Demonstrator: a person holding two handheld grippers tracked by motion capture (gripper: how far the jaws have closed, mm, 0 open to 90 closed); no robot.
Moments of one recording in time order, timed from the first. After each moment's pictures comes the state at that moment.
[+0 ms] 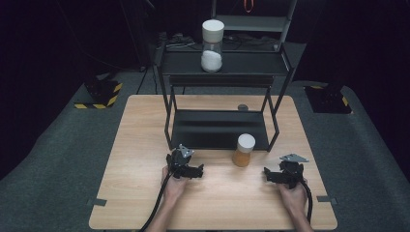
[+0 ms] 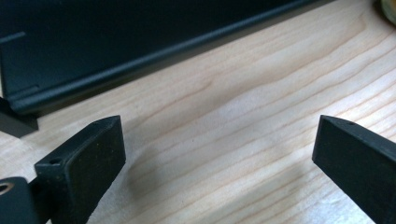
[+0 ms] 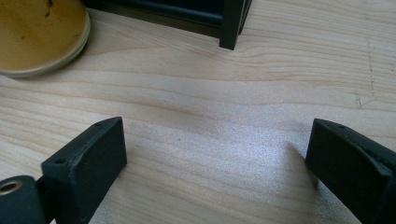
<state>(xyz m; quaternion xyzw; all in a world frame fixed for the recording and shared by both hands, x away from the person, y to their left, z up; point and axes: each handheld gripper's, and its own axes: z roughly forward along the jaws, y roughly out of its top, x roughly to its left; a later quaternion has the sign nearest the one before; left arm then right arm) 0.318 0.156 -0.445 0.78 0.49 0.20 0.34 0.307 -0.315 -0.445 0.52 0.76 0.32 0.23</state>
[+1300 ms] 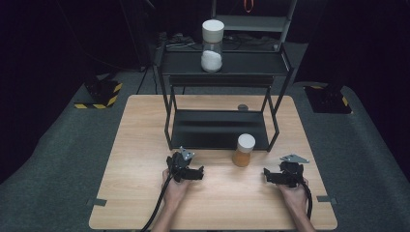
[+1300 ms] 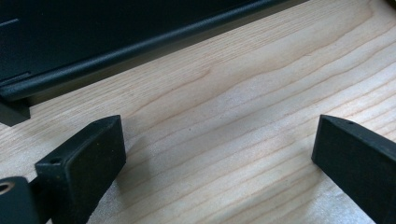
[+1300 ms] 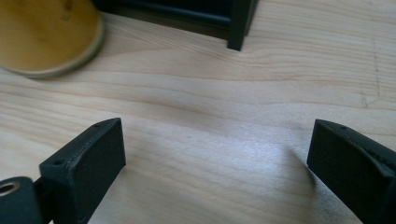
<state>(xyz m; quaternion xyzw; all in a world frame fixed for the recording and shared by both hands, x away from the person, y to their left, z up) 0.314 0.153 -0.450 0.78 0.49 0.21 0.33 0.301 -0.319 -0.444 0.51 0.76 0.34 0.22</state>
